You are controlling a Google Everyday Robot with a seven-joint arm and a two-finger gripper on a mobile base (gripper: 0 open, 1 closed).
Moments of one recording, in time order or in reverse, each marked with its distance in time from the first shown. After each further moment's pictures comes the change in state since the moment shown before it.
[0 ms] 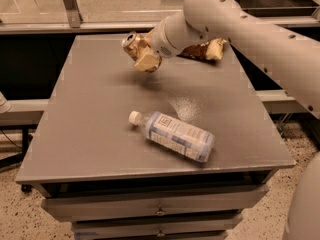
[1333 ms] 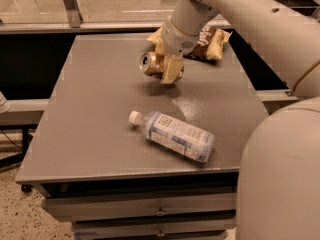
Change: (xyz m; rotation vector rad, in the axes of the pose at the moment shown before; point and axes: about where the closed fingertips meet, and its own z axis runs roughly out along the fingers) arm 0.056 0.033 -0.046 -0.409 0.295 -0.386
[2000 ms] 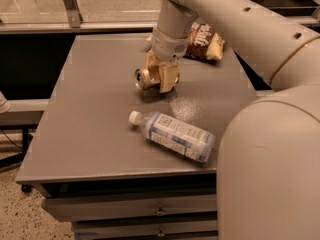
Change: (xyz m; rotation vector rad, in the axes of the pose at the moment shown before) arm -0.016 0.031 0.017 -0.213 0.053 -0.180
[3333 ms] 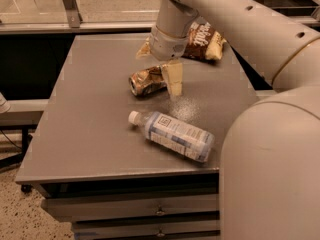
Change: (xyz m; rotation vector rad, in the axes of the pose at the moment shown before) arm -0.011 0.001 -0.004 0.009 -0.039 -0.018
